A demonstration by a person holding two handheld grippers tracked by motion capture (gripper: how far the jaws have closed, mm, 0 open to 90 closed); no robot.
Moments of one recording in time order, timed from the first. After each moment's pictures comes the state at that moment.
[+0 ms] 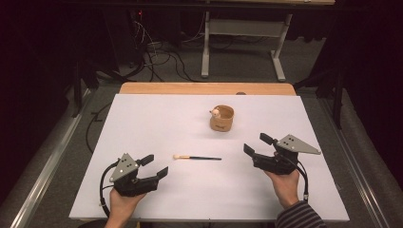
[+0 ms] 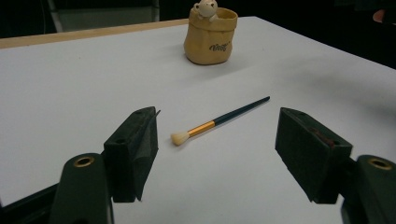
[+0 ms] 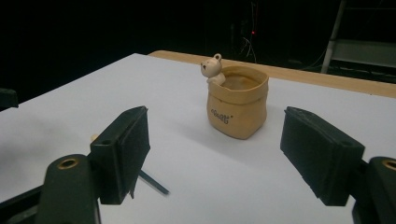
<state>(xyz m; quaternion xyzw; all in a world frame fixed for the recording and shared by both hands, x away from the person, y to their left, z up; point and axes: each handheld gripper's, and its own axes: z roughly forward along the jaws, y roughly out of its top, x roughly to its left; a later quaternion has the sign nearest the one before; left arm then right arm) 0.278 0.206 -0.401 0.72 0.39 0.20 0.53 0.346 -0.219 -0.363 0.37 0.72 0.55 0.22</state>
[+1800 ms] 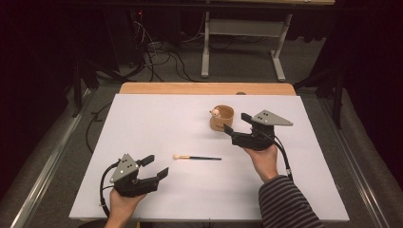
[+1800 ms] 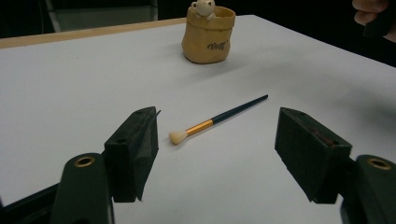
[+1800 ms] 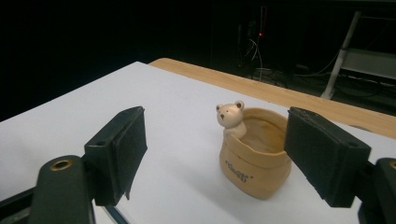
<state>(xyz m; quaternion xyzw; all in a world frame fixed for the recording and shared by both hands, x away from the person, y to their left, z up) 0.277 0.205 -0.401 0.73 0.39 0.20 0.53 0.397 -0.160 -0.335 0.36 0.73 0.53 0.22</state>
